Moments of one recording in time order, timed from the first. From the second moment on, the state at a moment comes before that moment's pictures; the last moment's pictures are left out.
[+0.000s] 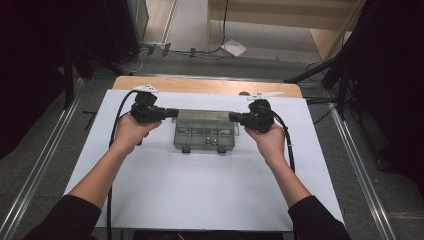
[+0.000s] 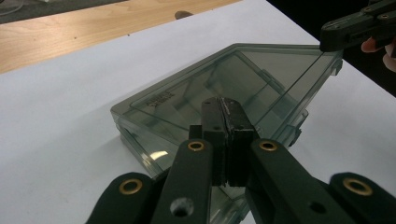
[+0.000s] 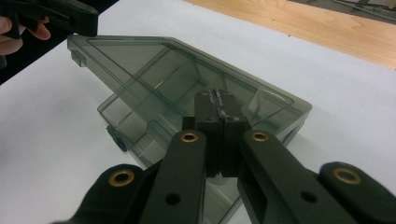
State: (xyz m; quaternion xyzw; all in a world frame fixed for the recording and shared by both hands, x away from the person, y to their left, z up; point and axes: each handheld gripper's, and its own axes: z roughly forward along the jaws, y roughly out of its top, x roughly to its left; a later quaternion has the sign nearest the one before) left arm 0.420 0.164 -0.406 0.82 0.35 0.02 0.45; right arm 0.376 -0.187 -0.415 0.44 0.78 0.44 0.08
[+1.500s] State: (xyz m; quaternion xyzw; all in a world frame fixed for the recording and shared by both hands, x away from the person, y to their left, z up) left arm 0.388 0.161 -0.444 0.83 0.34 0.03 0.43; right arm 0.353 -0.181 -0.457 0.43 0.79 0.42 0.10
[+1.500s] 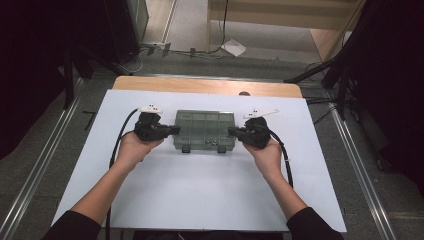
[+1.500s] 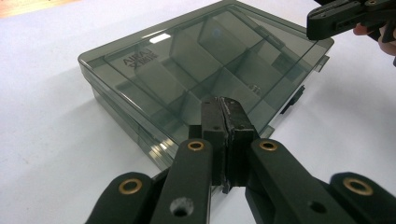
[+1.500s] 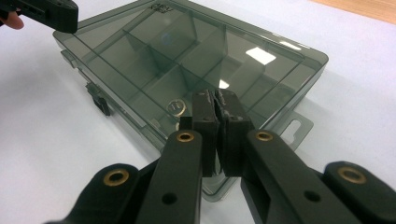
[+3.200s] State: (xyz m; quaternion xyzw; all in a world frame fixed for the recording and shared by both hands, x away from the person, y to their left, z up) left arm 0.375 0.162 -0.470 0.84 0.33 0.04 0.43; right arm 0.338 -0.174 -0.484 0.42 0.79 0.42 0.13
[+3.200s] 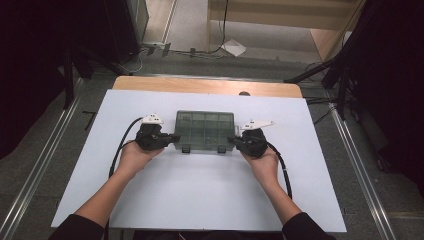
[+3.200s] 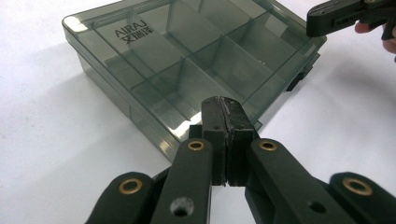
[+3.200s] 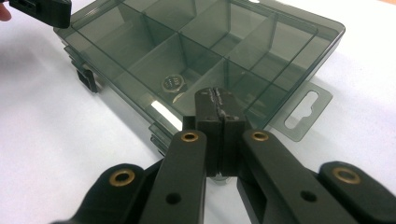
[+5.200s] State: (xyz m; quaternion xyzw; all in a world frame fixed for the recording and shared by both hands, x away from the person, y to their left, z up) left arm 0.348 0.183 -0.452 0.83 0.31 0.06 0.46; right arm 0.308 -0.200 -0.460 0.38 0.80 0.47 0.08
